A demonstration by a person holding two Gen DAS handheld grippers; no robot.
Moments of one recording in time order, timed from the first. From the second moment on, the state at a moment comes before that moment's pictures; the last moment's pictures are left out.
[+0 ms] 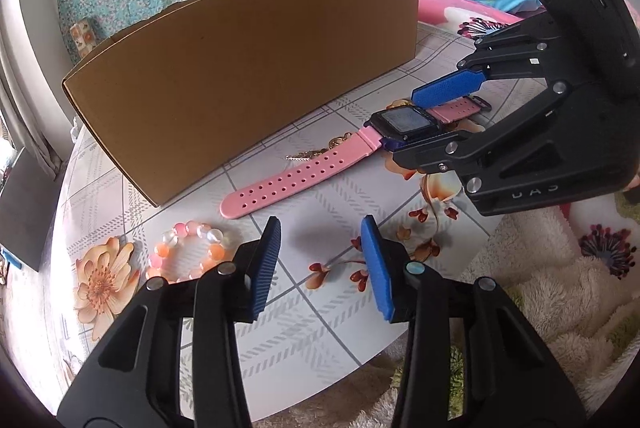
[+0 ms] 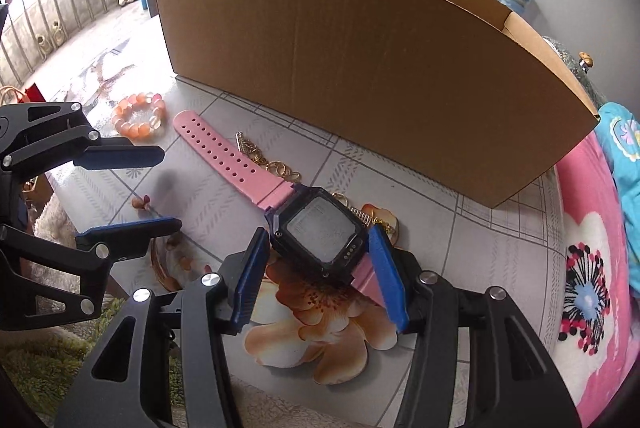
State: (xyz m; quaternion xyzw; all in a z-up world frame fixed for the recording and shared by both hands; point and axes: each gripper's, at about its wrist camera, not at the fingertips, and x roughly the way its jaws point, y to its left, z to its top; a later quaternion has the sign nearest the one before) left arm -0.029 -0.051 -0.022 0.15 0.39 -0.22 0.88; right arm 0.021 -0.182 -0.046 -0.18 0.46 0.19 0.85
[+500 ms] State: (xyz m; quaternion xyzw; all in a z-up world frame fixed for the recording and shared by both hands) left arm -0.042 -0.061 -0.017 0.21 0.33 -0.20 0.90; right arm 0.041 -0.240 -0.037 -0.07 0.52 0.28 0.81
